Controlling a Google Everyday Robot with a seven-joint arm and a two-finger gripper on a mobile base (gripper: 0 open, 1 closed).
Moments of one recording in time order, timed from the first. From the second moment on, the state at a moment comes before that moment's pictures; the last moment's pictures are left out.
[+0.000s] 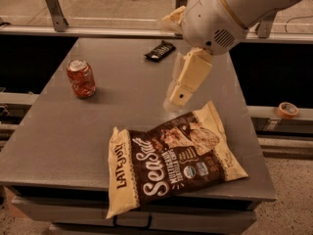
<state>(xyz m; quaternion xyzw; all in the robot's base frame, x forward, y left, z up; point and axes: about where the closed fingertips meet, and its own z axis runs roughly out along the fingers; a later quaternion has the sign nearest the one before) 0.473 -0.016 1.003 -0.70 0.62 0.13 0.32</state>
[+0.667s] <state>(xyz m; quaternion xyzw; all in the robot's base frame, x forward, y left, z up) 0.519 0.080 0.981 -0.69 0.57 0.20 0.40</state>
